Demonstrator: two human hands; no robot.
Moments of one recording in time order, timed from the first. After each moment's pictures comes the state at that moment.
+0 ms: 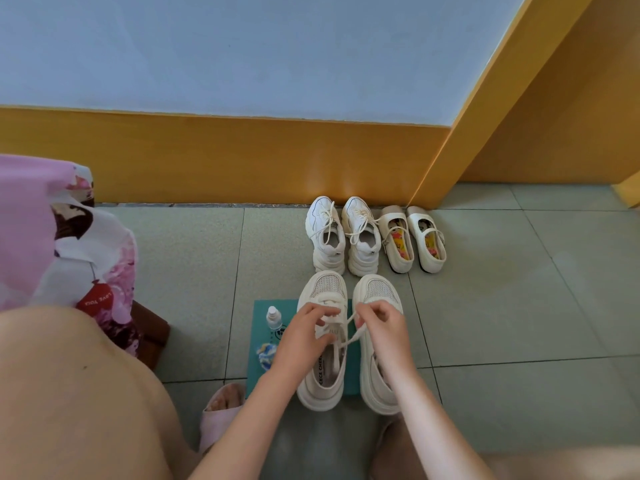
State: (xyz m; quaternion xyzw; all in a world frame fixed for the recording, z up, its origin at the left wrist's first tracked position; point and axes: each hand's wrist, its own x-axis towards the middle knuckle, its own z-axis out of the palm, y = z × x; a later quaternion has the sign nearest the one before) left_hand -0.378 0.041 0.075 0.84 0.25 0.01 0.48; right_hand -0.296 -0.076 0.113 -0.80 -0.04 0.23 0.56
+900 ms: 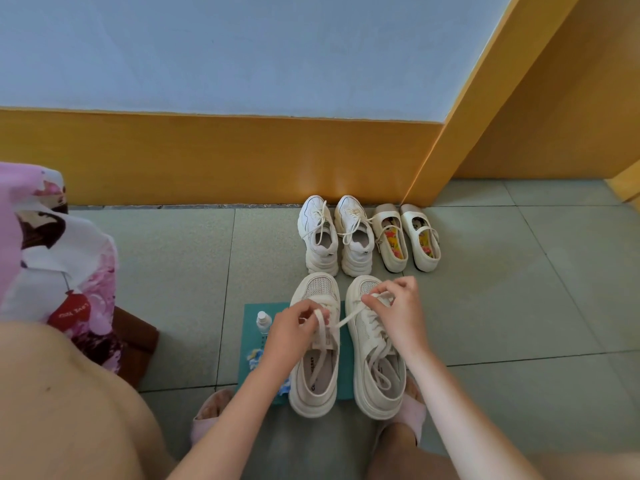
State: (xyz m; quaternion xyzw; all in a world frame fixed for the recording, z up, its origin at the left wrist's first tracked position) left_hand -0.362 0.050 0.079 0.74 0.31 0.03 0.60; right_hand -0.240 -0.090 0.100 -0.91 -0.15 0.12 0.38
